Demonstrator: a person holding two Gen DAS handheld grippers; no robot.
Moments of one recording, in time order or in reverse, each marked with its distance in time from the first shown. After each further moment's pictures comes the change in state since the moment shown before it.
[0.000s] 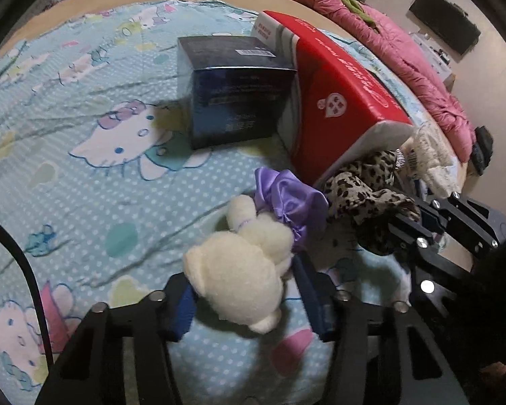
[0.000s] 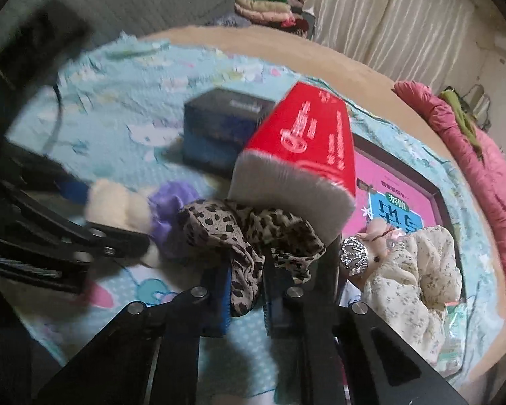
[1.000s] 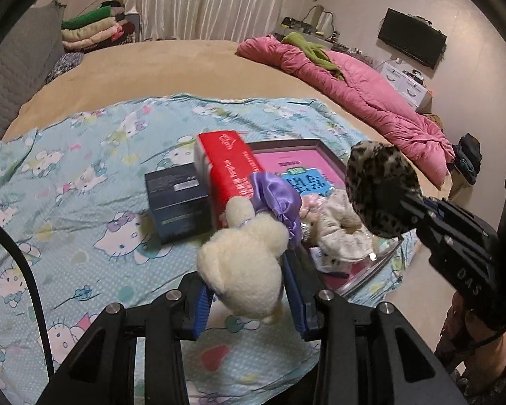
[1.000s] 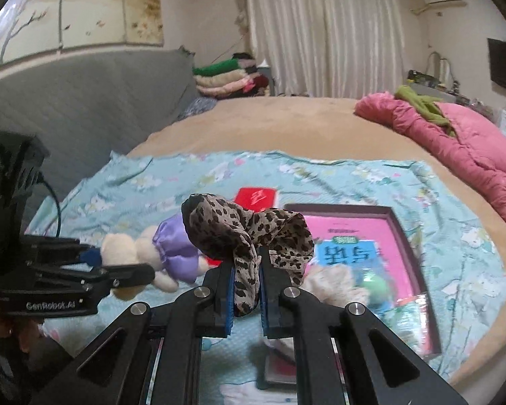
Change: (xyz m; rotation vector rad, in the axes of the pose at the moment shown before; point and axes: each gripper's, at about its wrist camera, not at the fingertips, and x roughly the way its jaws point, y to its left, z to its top) left arm -0.111 -0.098 0.016 0.112 -0.264 0.047; right arm -0.137 -0.078 0.014 0.304 -0.289 0.044
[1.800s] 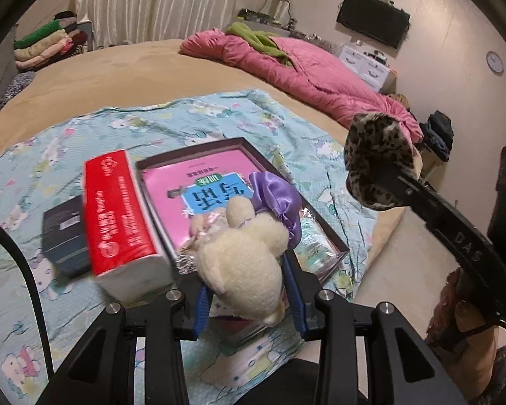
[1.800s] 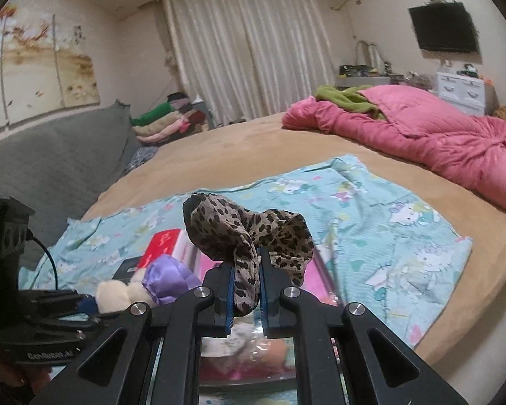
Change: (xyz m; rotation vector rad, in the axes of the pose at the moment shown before) left arm 0.053 -0.117 0.027 0.110 0.043 -0.114; right arm -0.055 -0.128 -0.011 0.253 -0.125 -0.144
